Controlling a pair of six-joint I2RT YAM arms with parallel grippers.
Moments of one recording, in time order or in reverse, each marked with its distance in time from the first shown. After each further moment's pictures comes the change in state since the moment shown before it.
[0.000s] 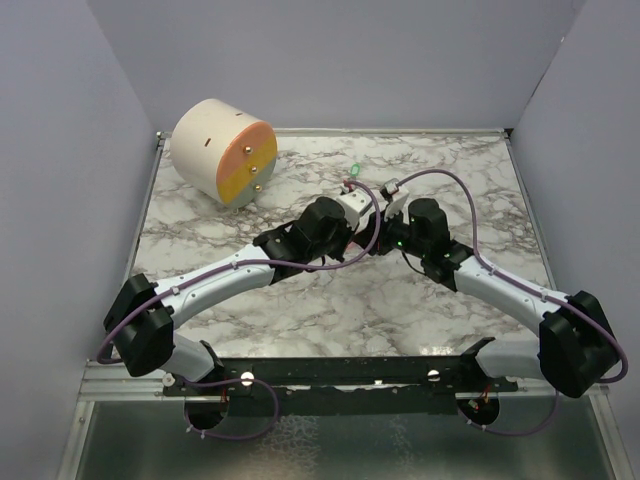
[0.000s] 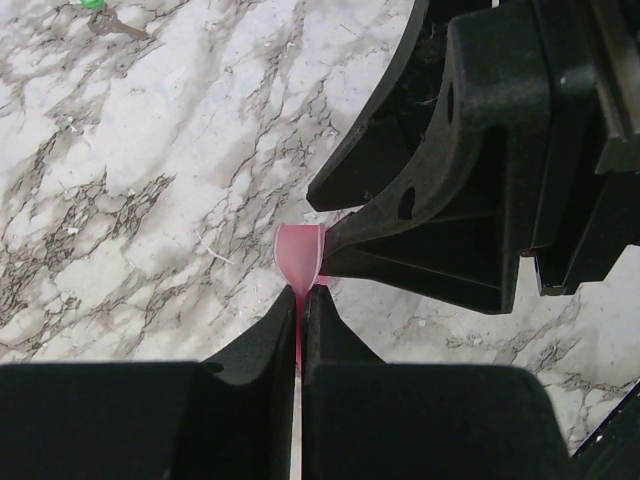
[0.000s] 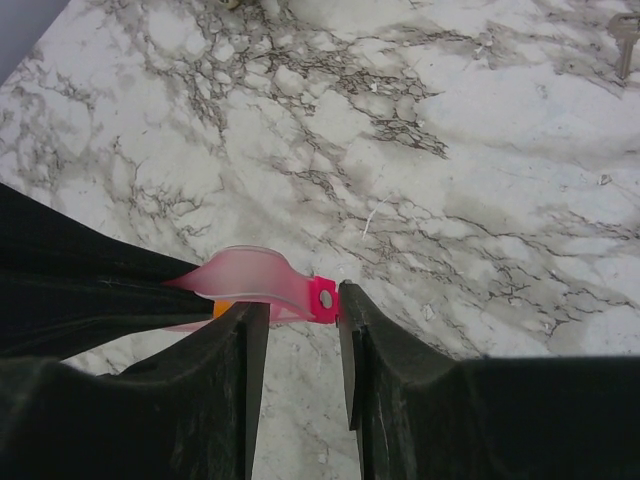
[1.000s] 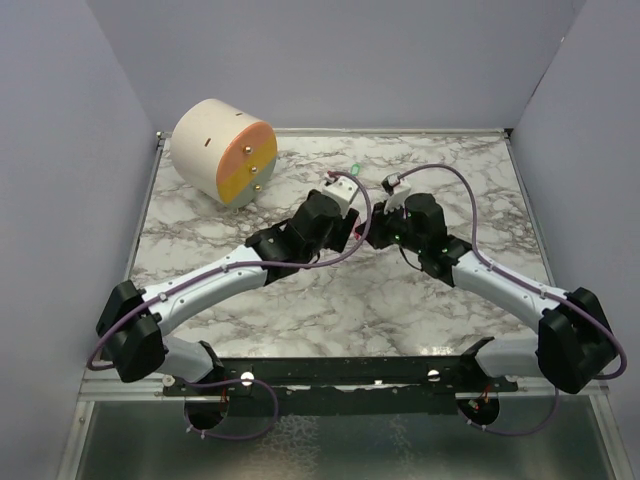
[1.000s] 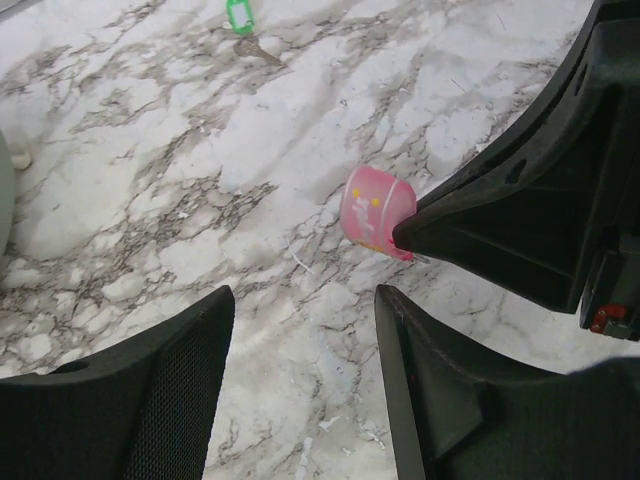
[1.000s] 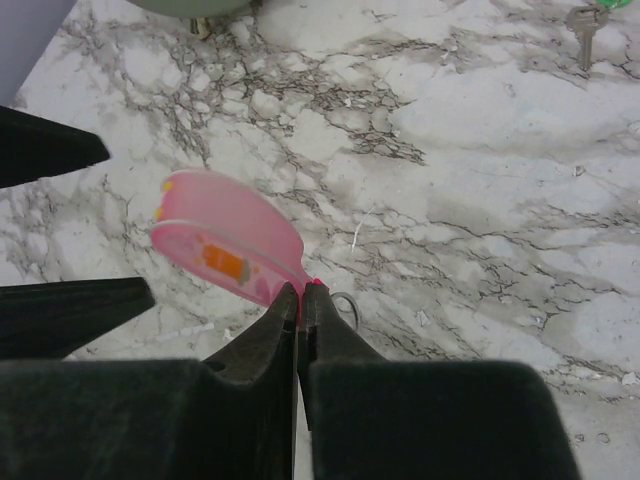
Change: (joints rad) left arm -0.006 -0.021 0.034 -0.038 -0.229 -0.039; right arm 0.013 0.017 0.046 -0.033 0.084 0.064
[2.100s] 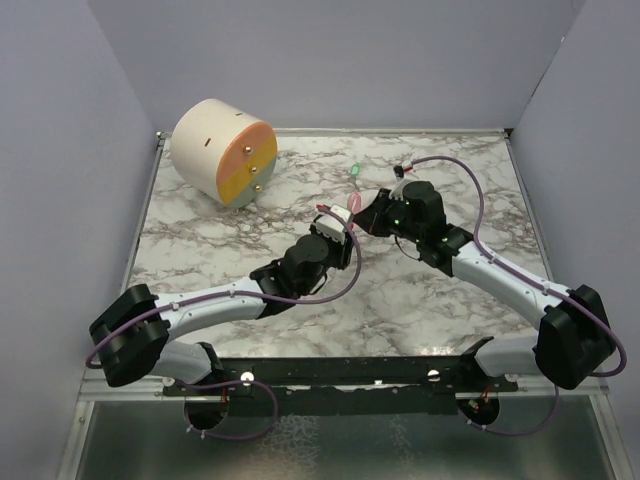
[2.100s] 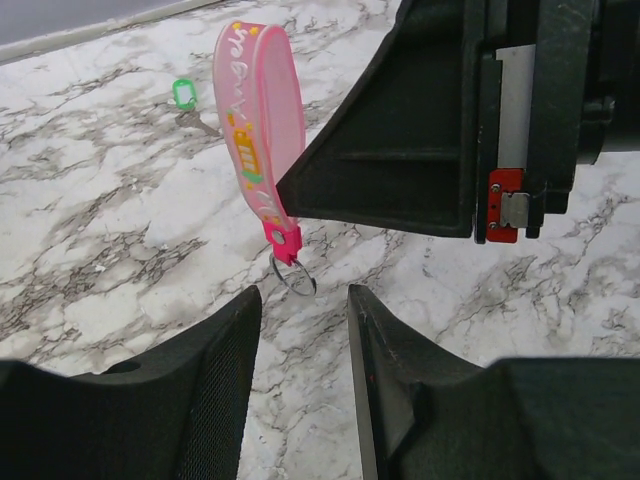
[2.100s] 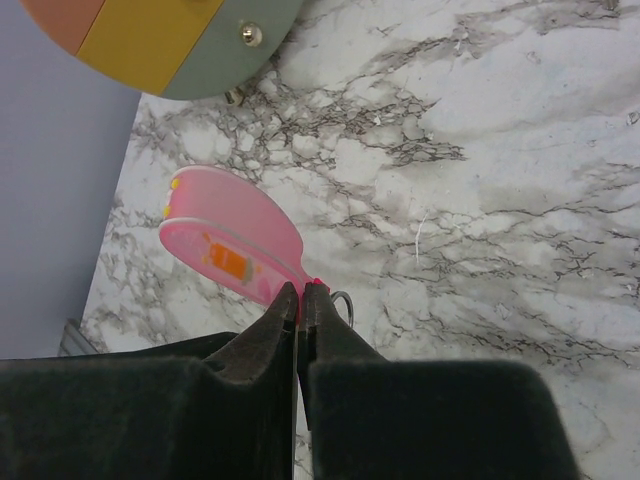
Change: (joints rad) left arm -0.098 -0.095 -0.382 0.614 -0.089 -0.040; right arm 0.000 0.031 0.124 -0.105 0.071 0.356
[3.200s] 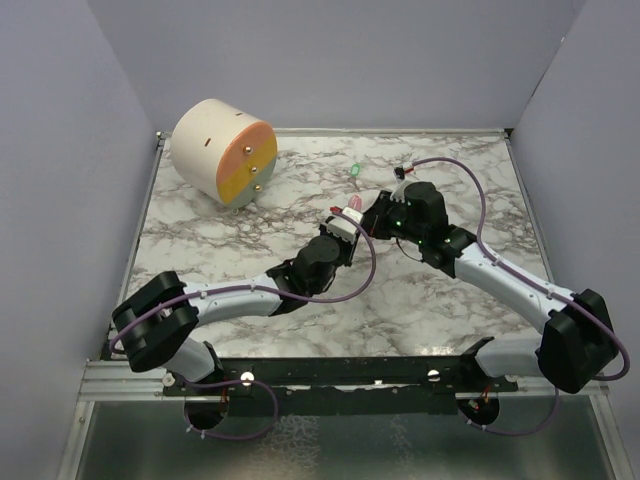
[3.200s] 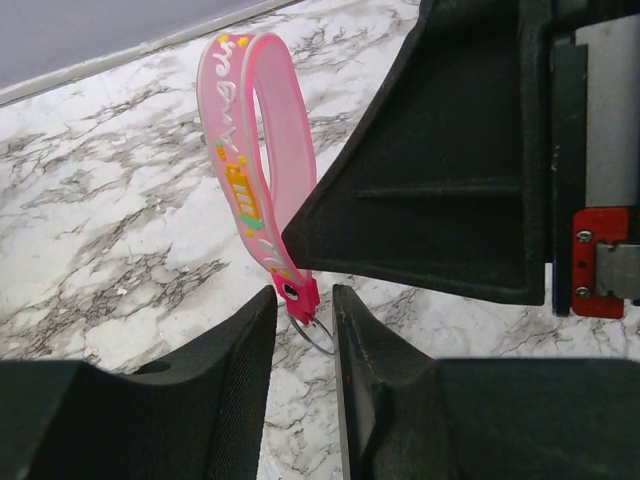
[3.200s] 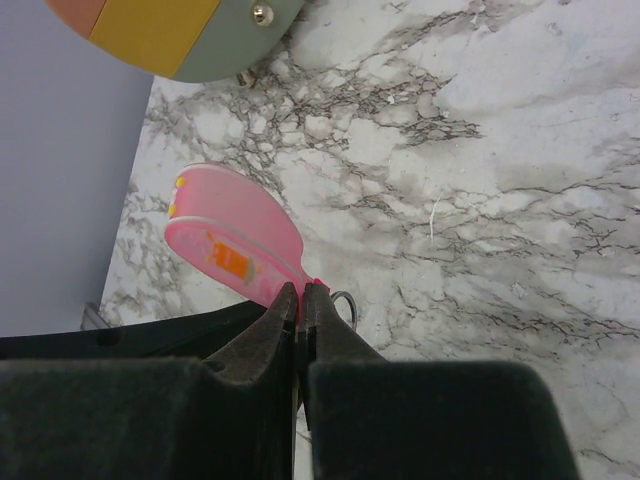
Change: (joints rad) left arm -0.013 0.148 0.020 0.154 -0.072 0.103; right arm 0.000 -0.021 0.000 -0.043 -0.037 0.029
